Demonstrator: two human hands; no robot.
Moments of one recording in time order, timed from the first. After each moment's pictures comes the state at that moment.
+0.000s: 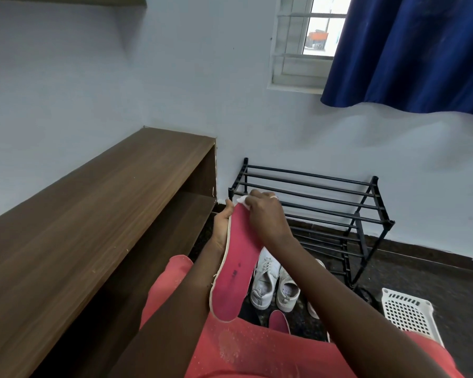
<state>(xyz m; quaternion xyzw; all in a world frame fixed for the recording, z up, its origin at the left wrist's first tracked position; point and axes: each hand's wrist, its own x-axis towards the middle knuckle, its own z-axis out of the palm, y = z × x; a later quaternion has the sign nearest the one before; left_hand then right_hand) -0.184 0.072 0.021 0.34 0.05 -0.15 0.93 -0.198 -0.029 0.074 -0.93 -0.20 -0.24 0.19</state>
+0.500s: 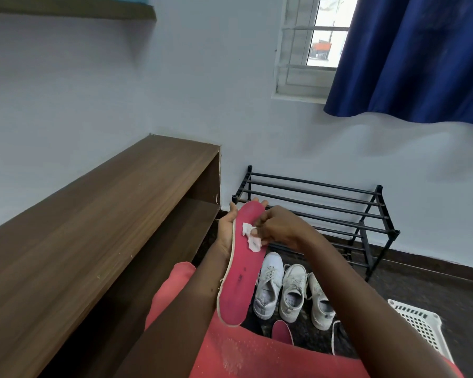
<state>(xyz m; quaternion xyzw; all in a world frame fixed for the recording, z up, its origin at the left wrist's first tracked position) -0.187 0.072 0.033 0.32 0.03 -0.18 0.93 -0.200 -0.054 0.102 -0.85 -0.08 0.20 0.48</state>
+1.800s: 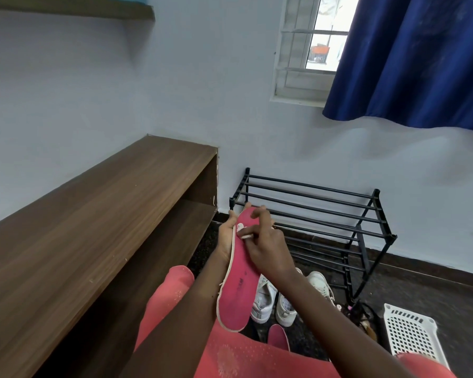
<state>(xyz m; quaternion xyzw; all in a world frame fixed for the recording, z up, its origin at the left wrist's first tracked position) -0.166 0.061 0.003 0.30 0.09 -0.14 0.94 -0.236 -0.034 0.064 -0.87 -0.19 -0.13 0.43</state>
